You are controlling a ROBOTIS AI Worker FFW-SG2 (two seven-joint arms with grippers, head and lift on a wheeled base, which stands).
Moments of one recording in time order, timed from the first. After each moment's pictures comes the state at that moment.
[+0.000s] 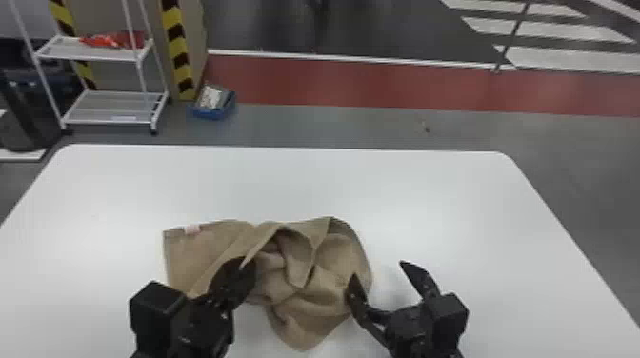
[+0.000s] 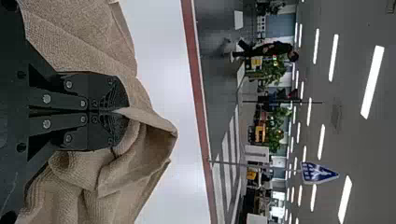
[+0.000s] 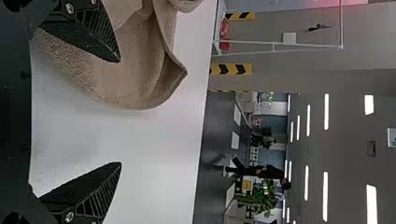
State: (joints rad) left arm 0.51 0.04 -0.17 -2.07 -0.11 0.22 -0.25; right arm 0.41 0.00 0.05 -1.71 0.11 -0.09 0.15
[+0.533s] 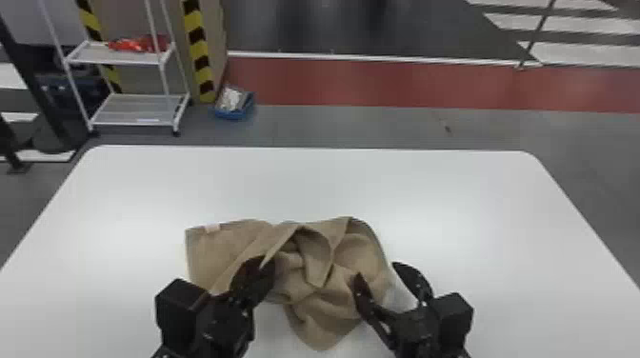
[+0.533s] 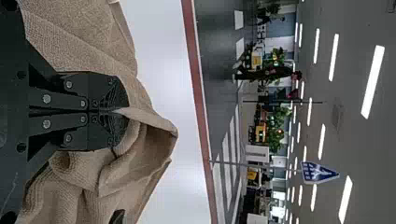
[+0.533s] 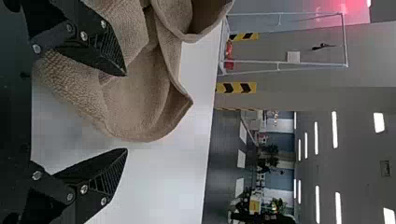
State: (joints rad) left arm 0.51 0.04 -0.17 -2.06 -0.11 0.22 -0.25; right arm 0.40 0.00 0.08 -1.70 0.10 -0.04 0.20
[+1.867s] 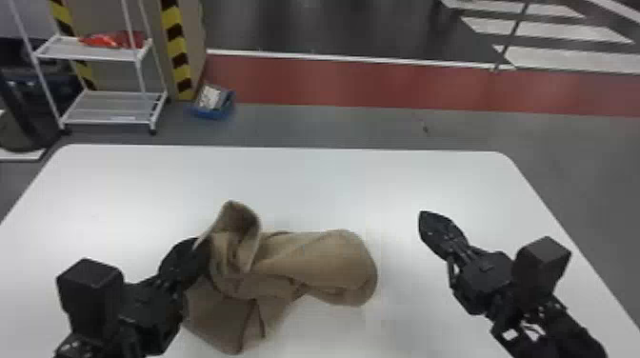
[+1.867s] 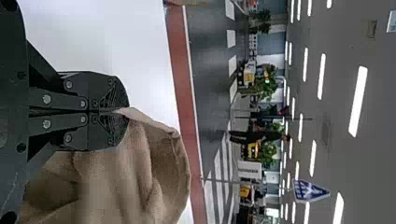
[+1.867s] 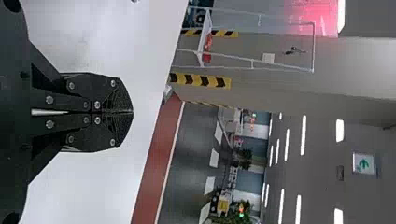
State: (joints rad) left arm 0.50 0.04 -0.02 -2.15 -0.05 0.30 -0.30; right arm 0.39 -0.03 -0.21 -2.01 0.10 0.10 0.54
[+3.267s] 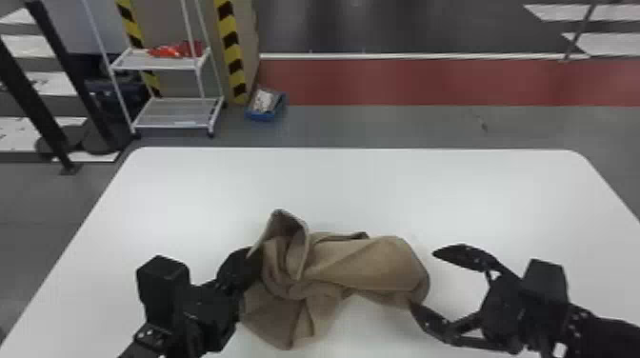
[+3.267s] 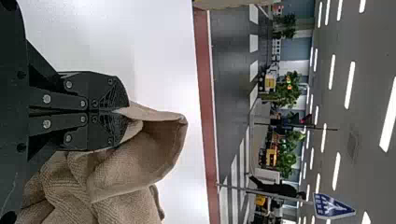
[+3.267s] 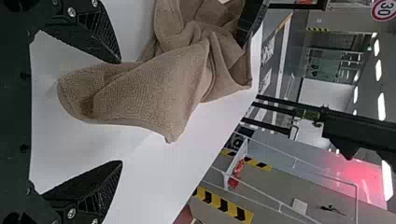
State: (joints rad) left arm 0.50 0.03 0.00 -2.14 -0.04 0.36 -0.31; right arm 0.33 -0.09 -0.12 -1.92 0.35 0.05 1.00
